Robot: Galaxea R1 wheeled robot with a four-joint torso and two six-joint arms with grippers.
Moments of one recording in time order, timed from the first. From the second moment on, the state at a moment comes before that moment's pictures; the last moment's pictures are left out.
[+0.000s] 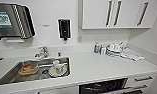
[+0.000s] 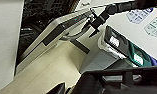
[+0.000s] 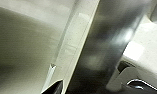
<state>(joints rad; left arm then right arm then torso) 0.94 1.78 -0.78 0.25 0.17 0.06 -0.76 2.32 -1.75 -0.26 -0.62 1.50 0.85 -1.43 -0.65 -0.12</state>
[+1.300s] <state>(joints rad) 0.95 1.83 -0.80 0.25 0.21 0.06 -0.95 2.33 -1.72 -0.26 -0.33 1.49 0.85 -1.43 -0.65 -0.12</state>
